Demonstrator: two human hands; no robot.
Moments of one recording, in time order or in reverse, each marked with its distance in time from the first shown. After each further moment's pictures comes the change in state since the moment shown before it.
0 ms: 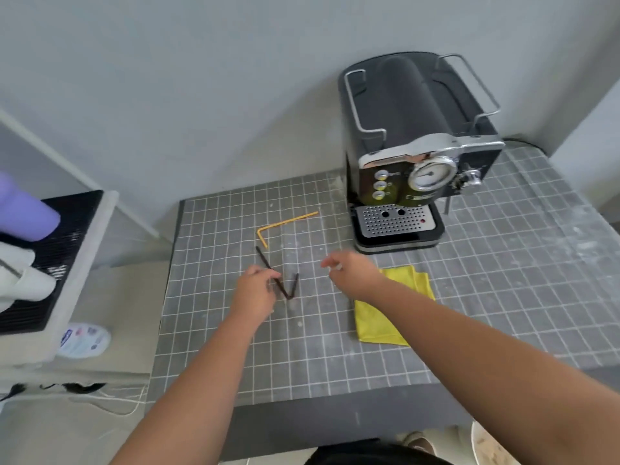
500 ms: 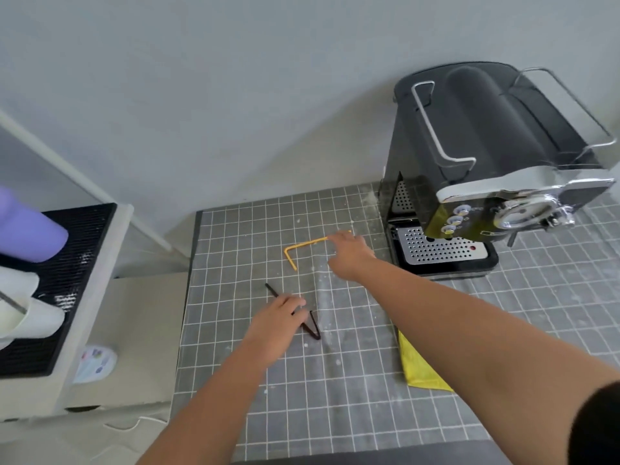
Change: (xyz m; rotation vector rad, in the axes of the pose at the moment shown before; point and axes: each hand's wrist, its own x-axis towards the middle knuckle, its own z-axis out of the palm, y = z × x) left_hand 0.049 -0.077 0.013 0.549 -0.139 0.594; right_hand 0.138 -0.051 0.024 -0.402 -0.056 0.088
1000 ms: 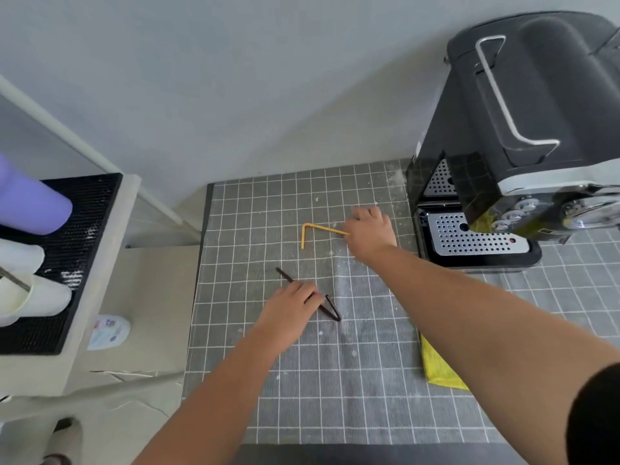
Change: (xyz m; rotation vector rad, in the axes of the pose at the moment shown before) left_hand -0.003 -0.002 0.004 -0.135 0.074 0.052; right_hand 0.038 0.005 0.020 -0.324 0.210 -0.094
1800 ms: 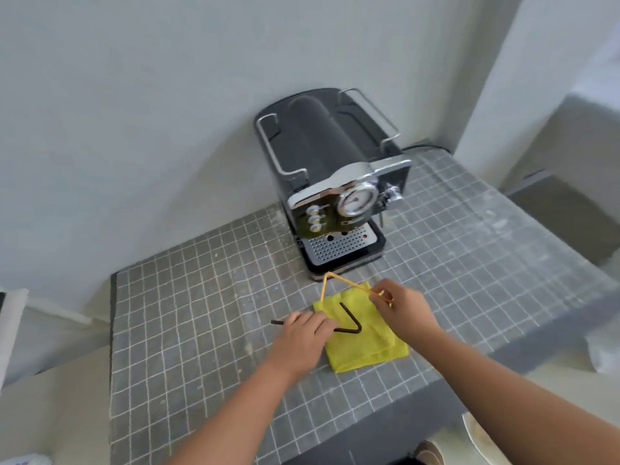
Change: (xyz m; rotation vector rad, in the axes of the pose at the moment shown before) left_hand 0.069 0.167 -0.005 -0.015 0.257 0.419; right_hand -0.258 0.158 -0.001 0.688 0.304 0.456
